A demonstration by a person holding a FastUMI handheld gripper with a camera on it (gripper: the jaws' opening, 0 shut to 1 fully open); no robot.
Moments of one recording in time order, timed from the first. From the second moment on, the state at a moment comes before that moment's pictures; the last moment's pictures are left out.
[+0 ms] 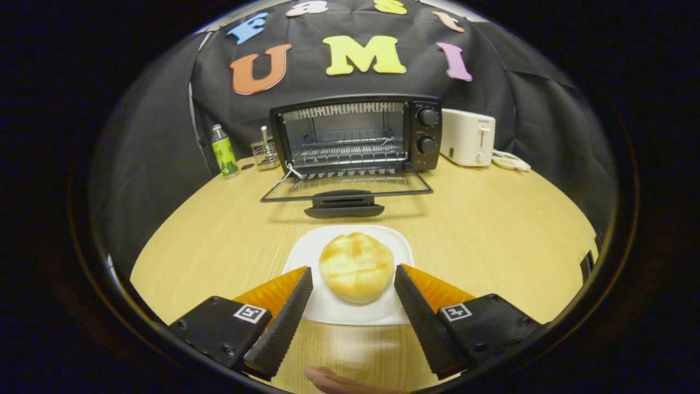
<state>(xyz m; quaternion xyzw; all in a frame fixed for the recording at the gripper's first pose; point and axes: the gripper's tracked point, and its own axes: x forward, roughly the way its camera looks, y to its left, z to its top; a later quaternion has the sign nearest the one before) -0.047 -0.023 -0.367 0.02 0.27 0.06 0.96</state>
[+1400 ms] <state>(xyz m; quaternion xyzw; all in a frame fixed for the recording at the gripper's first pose) -0.049 -0.024 -0.306 0.09 0.19 0.09 0.97</state>
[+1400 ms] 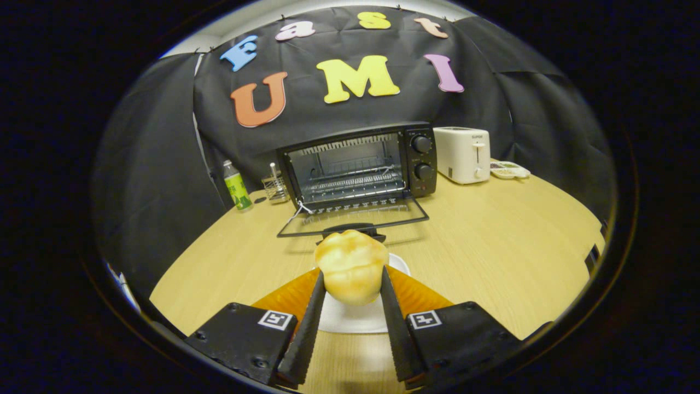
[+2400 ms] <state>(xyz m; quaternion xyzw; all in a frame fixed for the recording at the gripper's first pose) 0.123 0.007 -0.247 0.26 0.09 0.11 0.96</state>
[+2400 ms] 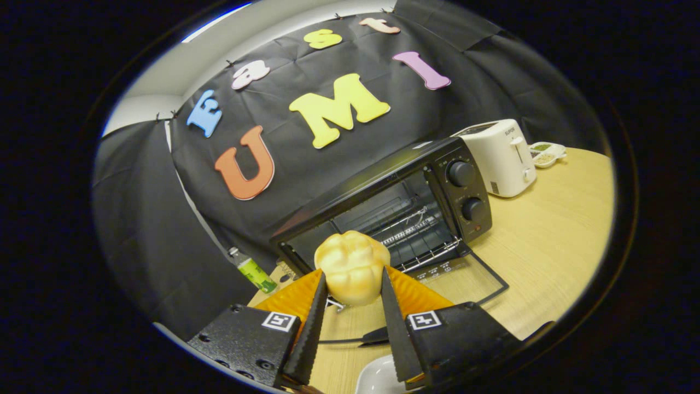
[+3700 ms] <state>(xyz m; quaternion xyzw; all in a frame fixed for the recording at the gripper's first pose) 0.190 0.008 -0.236 0.22 0.10 0.12 0.96</state>
